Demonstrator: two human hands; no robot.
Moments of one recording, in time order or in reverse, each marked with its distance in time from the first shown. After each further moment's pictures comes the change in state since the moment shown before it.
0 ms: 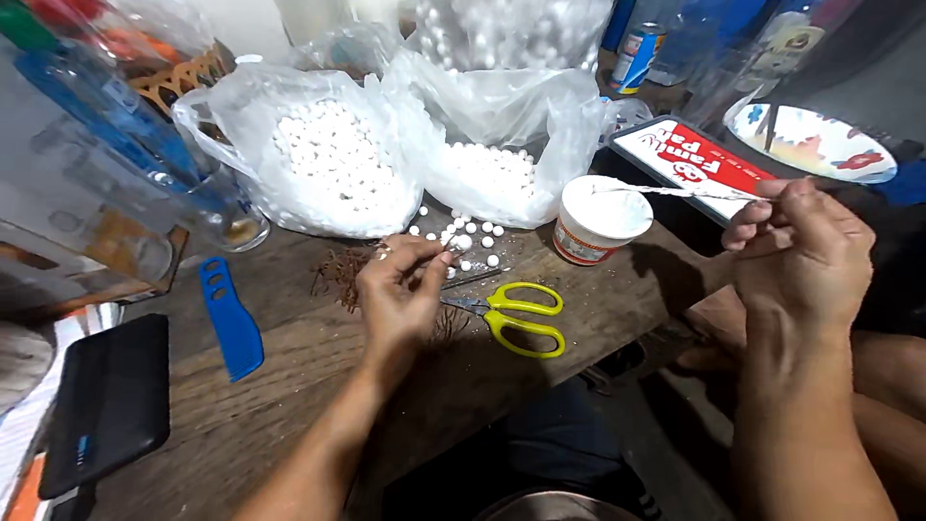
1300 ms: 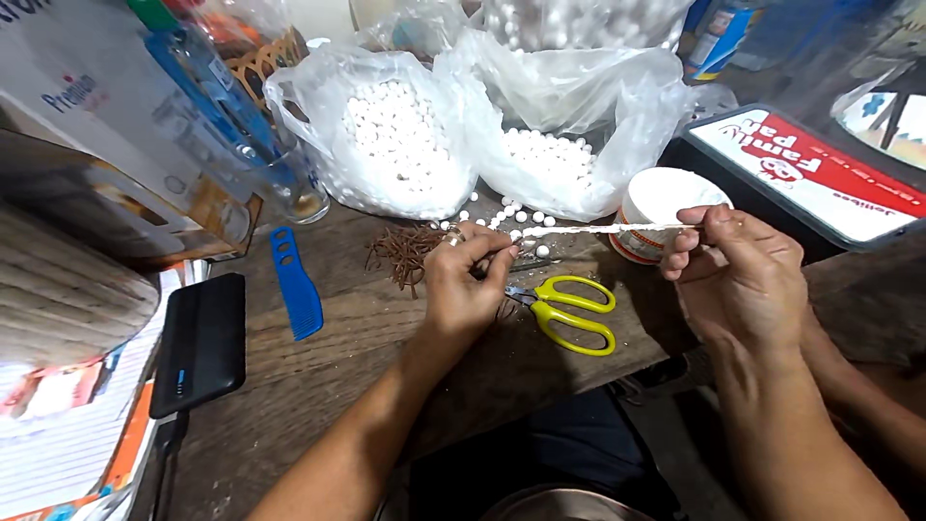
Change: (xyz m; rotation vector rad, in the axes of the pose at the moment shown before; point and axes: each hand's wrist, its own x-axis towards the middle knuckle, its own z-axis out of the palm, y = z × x) left_hand -0.002 -0.002 0.004 0.084 -0.027 0.123; right_hand -0.044 0.019 0.081 0.149 -0.240 0.126
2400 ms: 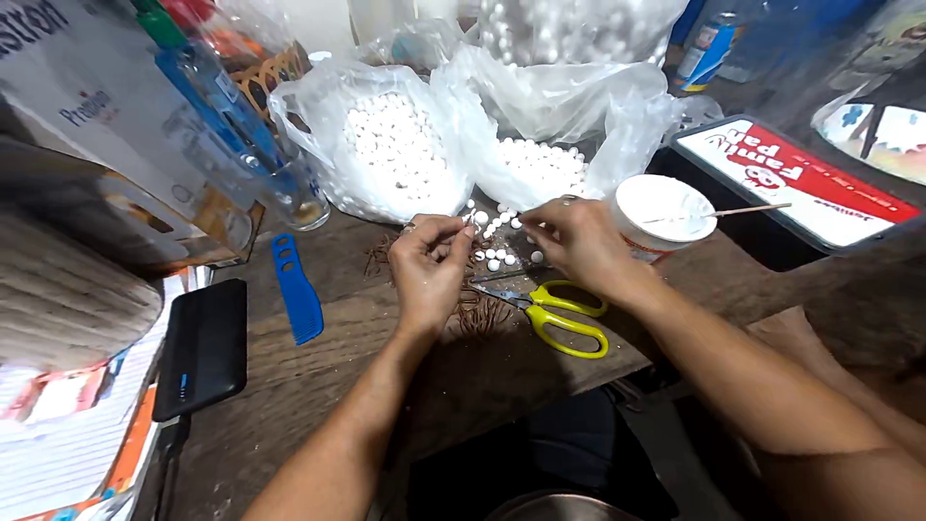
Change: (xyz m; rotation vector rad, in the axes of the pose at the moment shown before) left_hand 0.013 -0.003 -0.016 -0.056 0.129 -0.227; right_hand 0.043 0.029 0.066 -1.077 -0.594 -0.469
